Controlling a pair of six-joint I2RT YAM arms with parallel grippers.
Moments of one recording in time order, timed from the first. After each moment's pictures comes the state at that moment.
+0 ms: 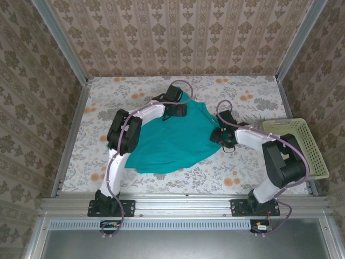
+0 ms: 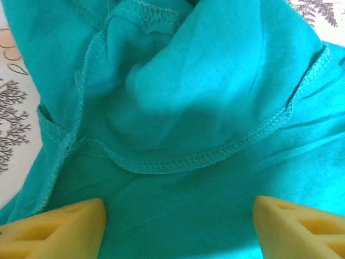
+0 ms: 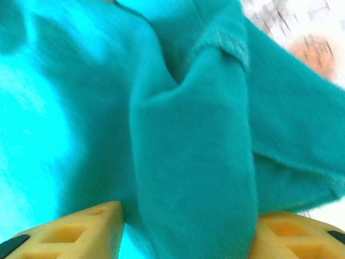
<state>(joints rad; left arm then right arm) -0.60 2.30 1.76 -0.42 -0.05 -0.37 0.31 1.63 0.88 -0.40 0.04 0.72</state>
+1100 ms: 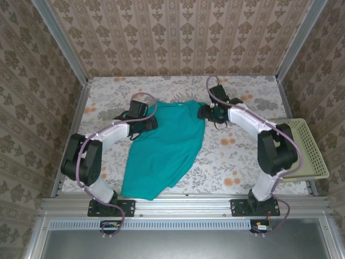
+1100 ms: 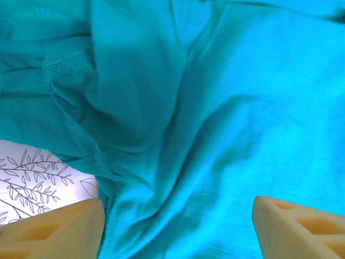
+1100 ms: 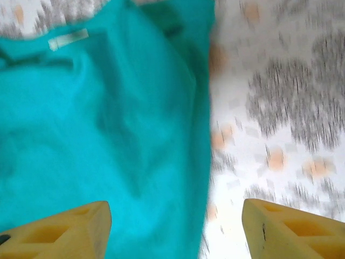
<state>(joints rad) -0.43 1.66 0.99 -0.31 -0.01 -0.51 0.35 1.74 1.27 -0.56 -0.04 0.55</state>
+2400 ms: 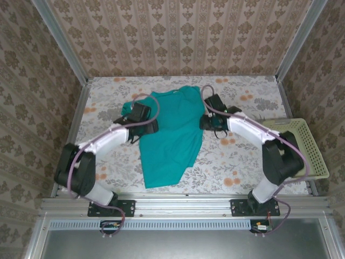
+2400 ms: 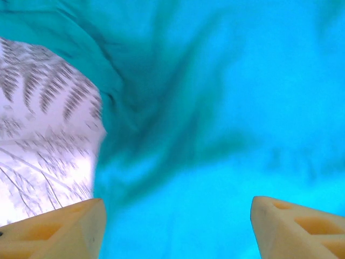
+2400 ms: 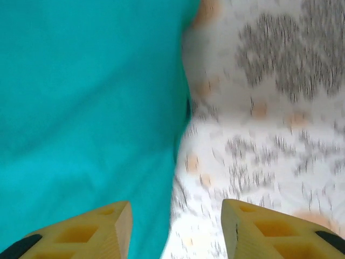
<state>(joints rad) -0.53 1.48 0.94 -0.41 -0.12 -0.52 0.44 1.62 1.14 -0.59 0.06 0.50</state>
